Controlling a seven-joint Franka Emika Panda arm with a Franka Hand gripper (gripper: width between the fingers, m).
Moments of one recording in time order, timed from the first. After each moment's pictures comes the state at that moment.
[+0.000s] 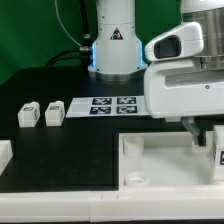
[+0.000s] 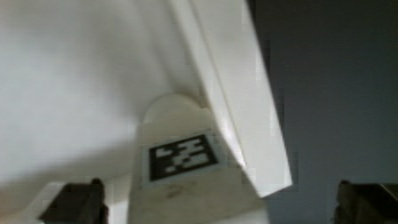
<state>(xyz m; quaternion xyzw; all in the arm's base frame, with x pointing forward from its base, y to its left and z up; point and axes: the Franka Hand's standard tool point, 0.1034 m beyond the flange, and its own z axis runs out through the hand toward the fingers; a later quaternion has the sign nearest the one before) 0.635 0.122 0.075 -0.99 0.11 -0.04 0.07</state>
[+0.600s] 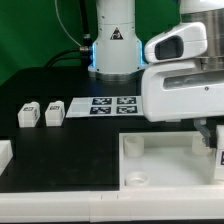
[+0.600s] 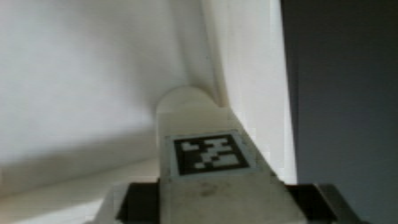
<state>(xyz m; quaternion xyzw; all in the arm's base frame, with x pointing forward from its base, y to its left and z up) 0.635 0.118 0.074 -0.99 0.13 -0.04 0.07</state>
